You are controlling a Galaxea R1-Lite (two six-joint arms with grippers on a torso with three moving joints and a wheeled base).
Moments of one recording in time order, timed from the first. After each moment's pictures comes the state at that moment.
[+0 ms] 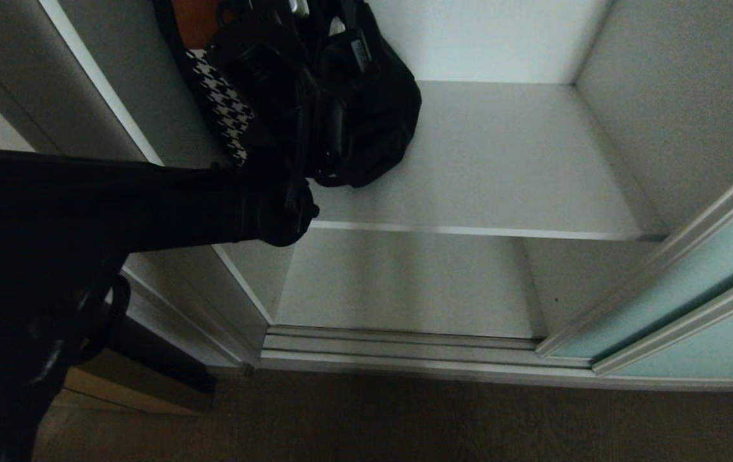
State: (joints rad) left arm -0.59 2.14 -1.84 -1.02 0.46 0.06; right arm 0.00 0.00 0.00 0.00 0.00 0.01
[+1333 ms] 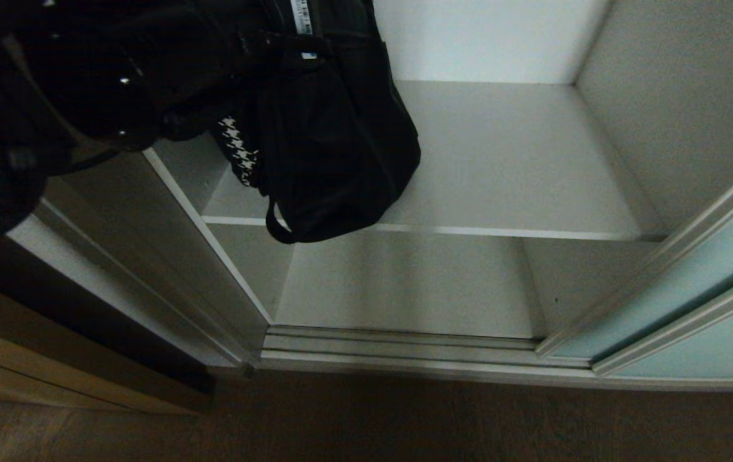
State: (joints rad) left arm -0.71 1.60 -1.50 -0.44 0.50 0.12; right arm 0.00 0.00 0.00 0.00 0.00 0.01
